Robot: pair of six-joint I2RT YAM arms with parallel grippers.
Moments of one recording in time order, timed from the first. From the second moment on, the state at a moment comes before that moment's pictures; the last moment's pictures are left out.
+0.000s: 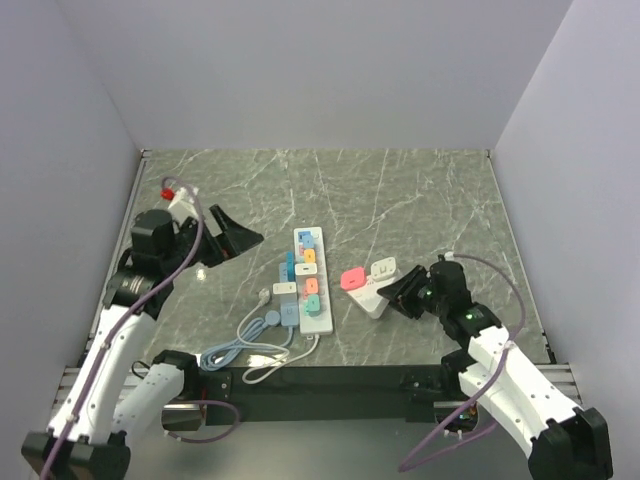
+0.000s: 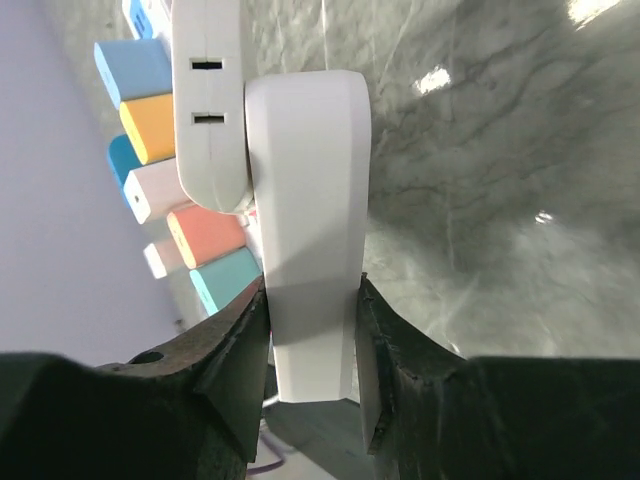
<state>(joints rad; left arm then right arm) -0.17 0.76 0.85 -0.46 0.50 -0.74 0.34 0.70 0.29 -0.28 -0.26 1.15</state>
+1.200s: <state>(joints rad) -0.81 1.42 1.23 -0.29 0.24 -0.50 0.33 0.69 0.71 -0.66 -0.50 0.70</state>
